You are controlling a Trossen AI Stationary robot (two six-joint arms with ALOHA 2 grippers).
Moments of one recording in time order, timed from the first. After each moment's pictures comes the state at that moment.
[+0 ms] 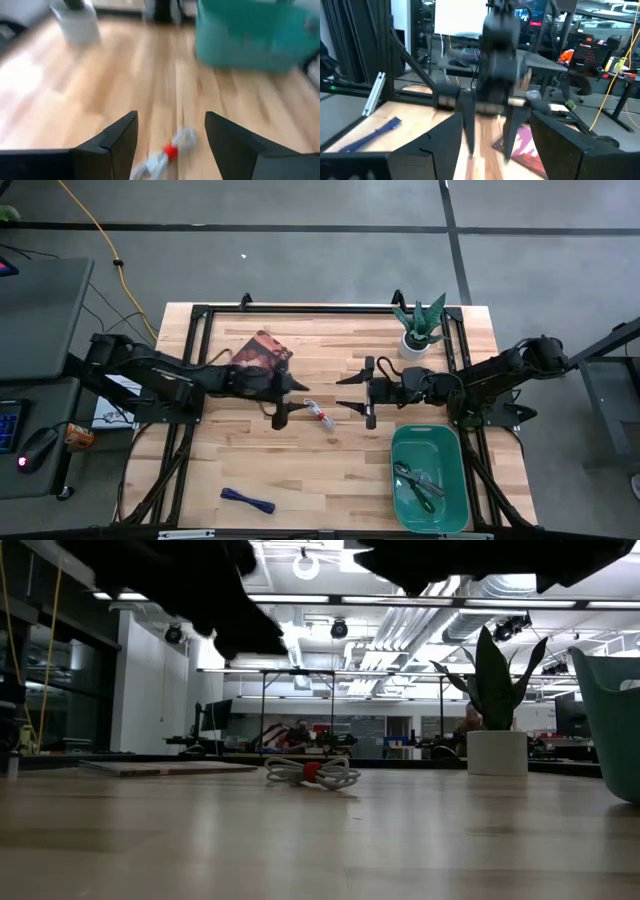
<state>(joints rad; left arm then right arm) 0.04 1.34 0.63 0.24 -0.07 -0.09 0.14 1.35 0.61 0.76 0.12 -0.16</state>
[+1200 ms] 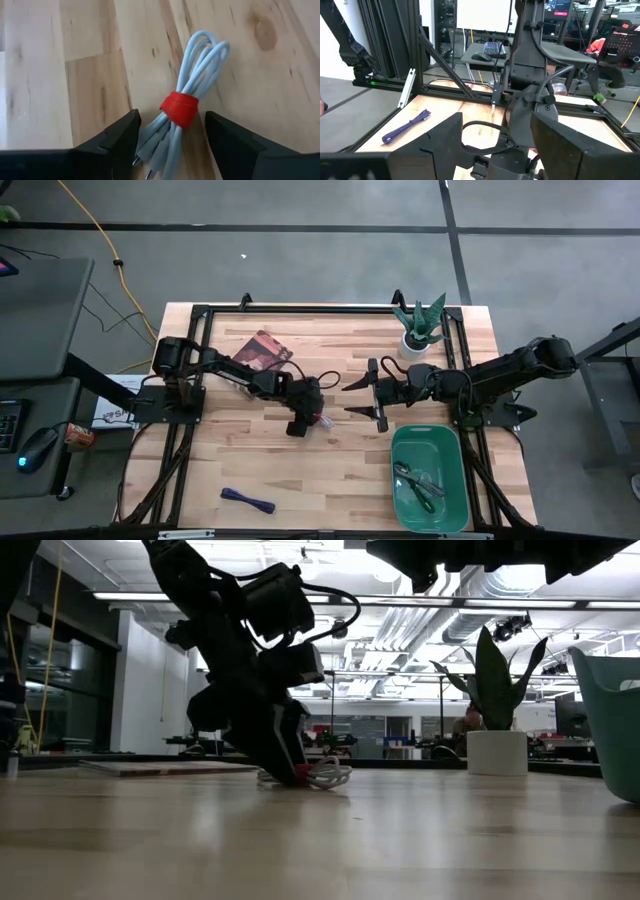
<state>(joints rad) 0.12 1.88 0.96 -0.10 0.08 0.20 0.14 1.25 0.61 0.60 0.00 -0.10</state>
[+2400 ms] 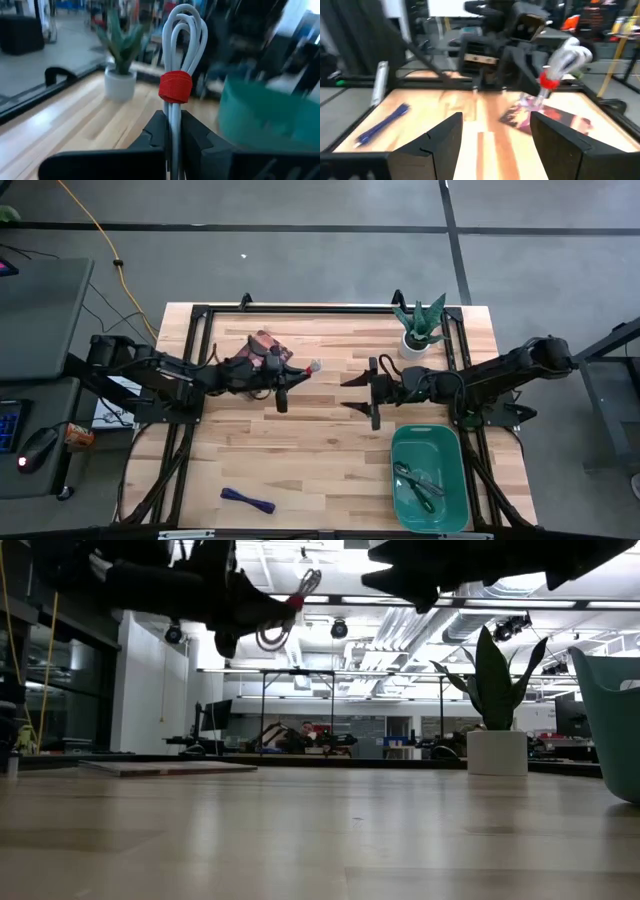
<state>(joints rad) 0.13 1.34 0.45 0.81 -0.17 -0.20 0.14 1.29 0.61 0.58 0.13 -0.02</state>
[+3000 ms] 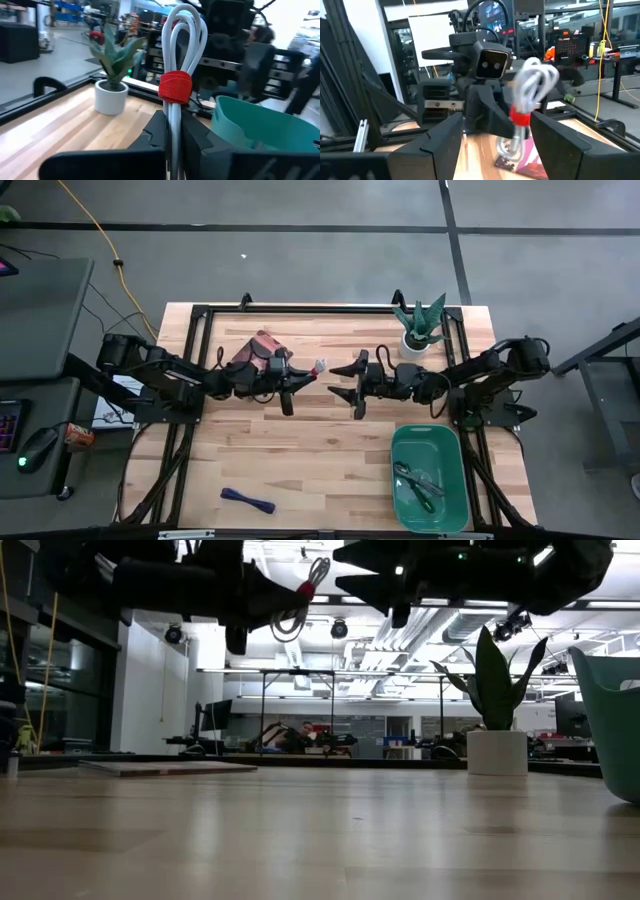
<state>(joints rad) 0.09 1.44 0.49 0.95 -0.23 -0.23 0.07 1.52 0.61 1.05 0.15 0.08</state>
